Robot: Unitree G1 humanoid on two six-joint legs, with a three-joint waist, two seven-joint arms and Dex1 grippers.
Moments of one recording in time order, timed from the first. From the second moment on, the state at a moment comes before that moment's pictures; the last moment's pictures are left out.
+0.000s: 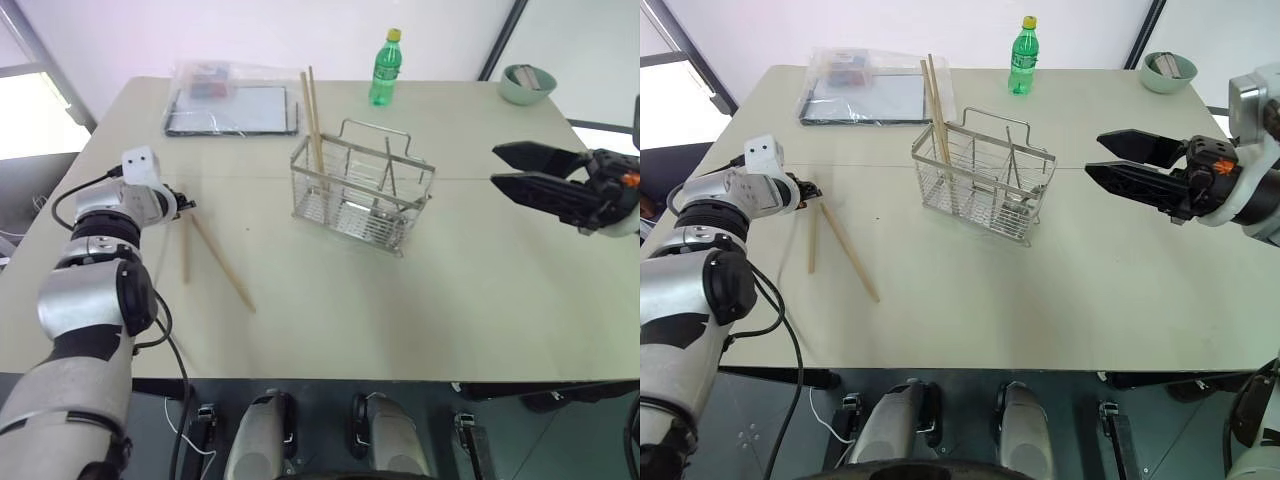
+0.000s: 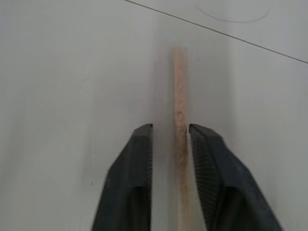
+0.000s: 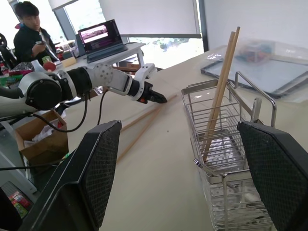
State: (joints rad) left arm -1.22 0.56 0.26 1.27 -0.22 0.66 -0.12; right arm -0.52 -0.97 -0.48 -0.14 1.00 0.97 1.07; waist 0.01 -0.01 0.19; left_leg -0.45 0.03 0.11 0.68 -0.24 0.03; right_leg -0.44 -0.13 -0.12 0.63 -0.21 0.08
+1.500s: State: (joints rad) left arm -1.24 0.08 0.17 0.75 -0.33 0.05 -0.44; right arm -0.34 -1.00 -0.57 -0.23 1.07 0.98 0.97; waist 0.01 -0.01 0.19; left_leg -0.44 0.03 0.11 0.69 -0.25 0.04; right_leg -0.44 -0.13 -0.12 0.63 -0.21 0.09
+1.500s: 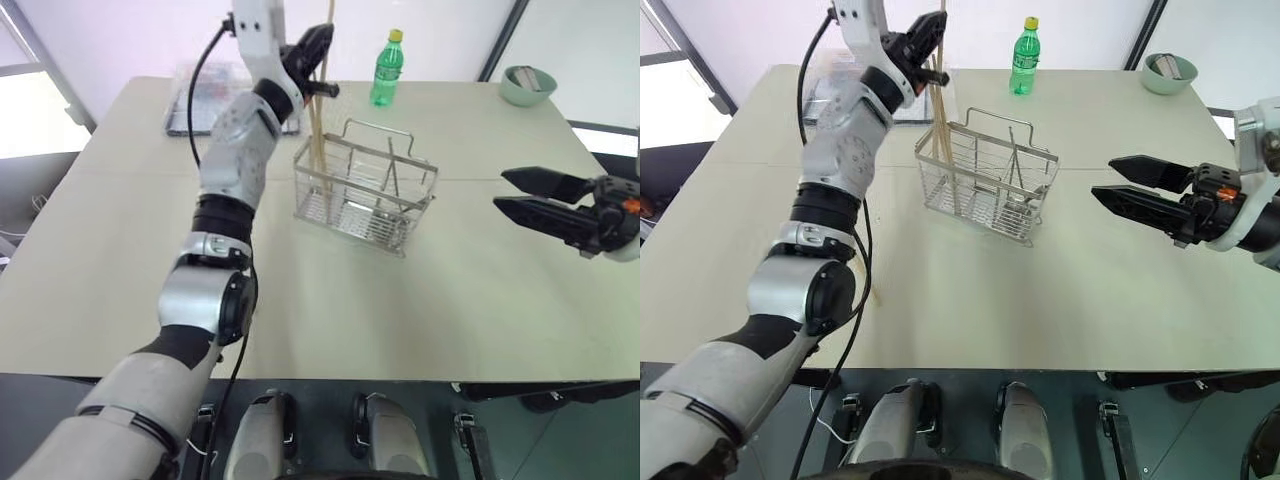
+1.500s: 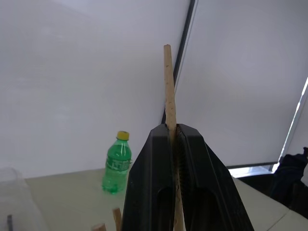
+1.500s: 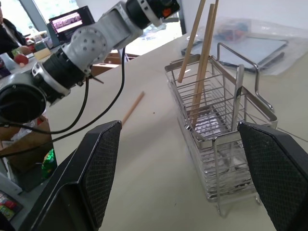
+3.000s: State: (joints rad) left arm -1.08 0.01 0.66 -0.08 -0.15 1.61 0.47; right arm -0.48 -0.95 -0.41 -0.10 0.99 0.91 0.96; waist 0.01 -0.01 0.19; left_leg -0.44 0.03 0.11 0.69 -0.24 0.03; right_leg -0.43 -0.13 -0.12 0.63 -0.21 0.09
